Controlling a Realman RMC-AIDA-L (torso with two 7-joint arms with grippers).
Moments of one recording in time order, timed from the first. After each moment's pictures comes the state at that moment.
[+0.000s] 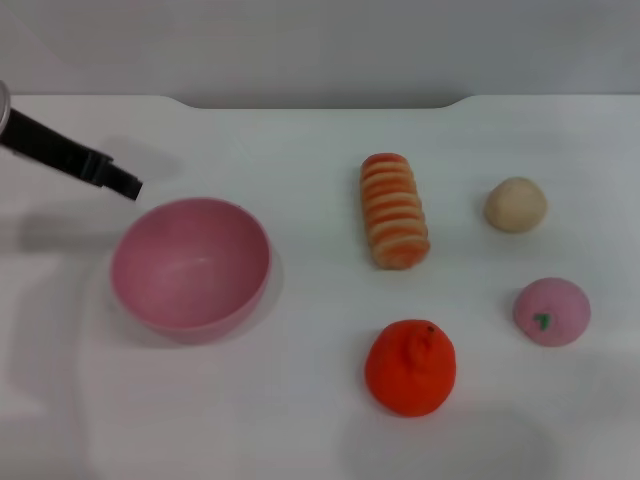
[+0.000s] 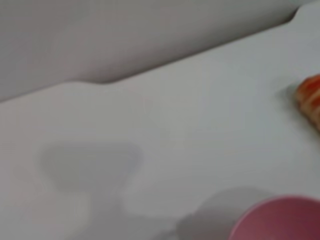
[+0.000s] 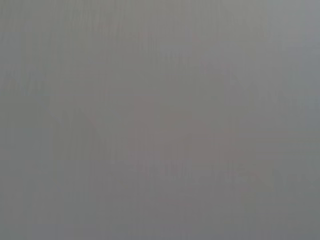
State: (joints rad) left arm -0.69 -1.96 1.06 1.19 2.61 1.52 -2.59; right arm 0.65 2.06 -0.95 -0.22 -0.08 -1.10 0.08
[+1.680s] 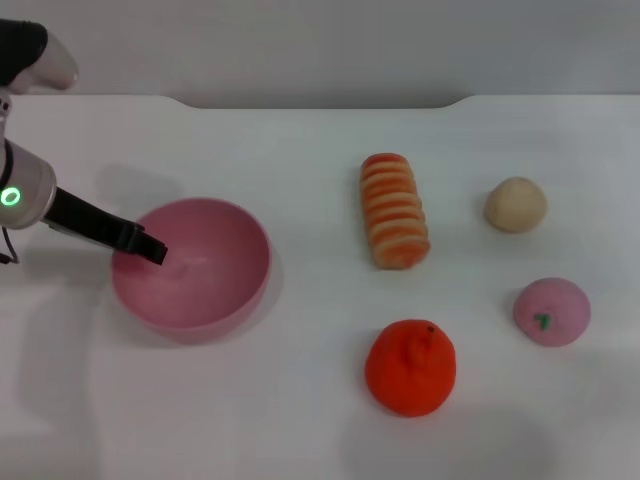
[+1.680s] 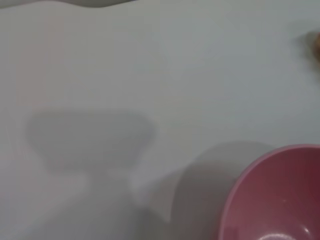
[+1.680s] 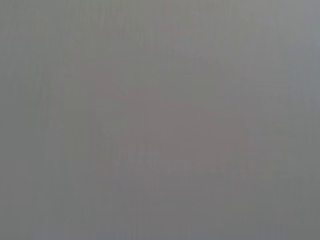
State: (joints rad) left arm -0.66 -2.03 1.09 1.03 2.65 1.38 -2.58; right arm 0.65 2.06 -0.96 -0.22 -0.08 -1.09 0.08
